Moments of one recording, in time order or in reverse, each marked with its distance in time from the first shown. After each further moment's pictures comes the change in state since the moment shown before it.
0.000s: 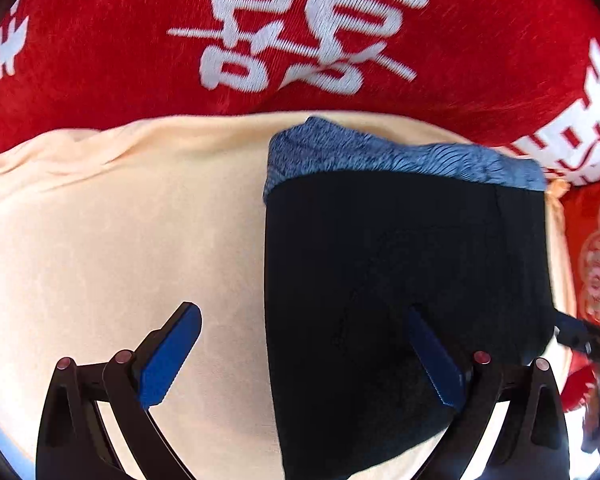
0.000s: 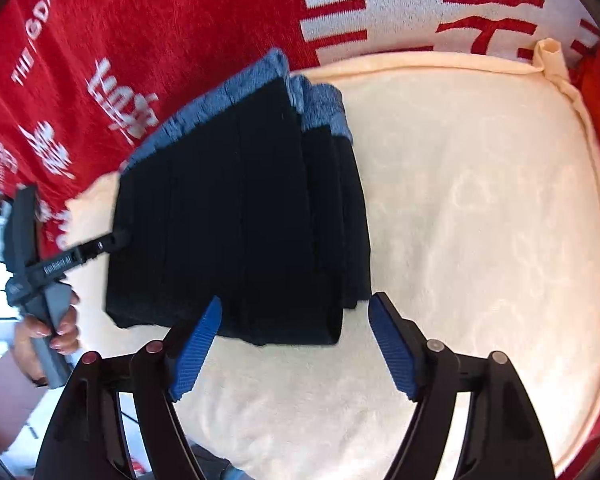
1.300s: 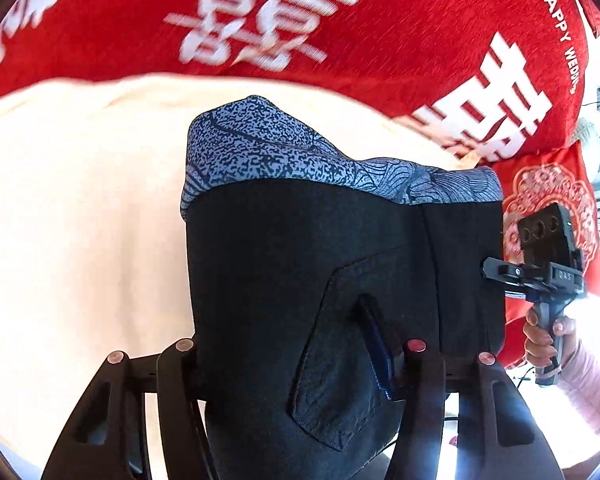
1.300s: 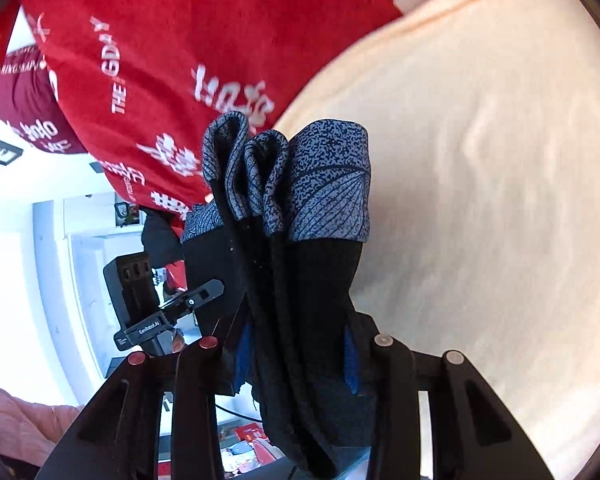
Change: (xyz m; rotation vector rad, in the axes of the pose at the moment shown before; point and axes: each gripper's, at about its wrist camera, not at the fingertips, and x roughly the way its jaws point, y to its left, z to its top) left arm -0.065 0.021 -0.092 -0.010 0.010 -0.225; right arm -0.012 -0.026 -0.066 0.067 0.061 0.480
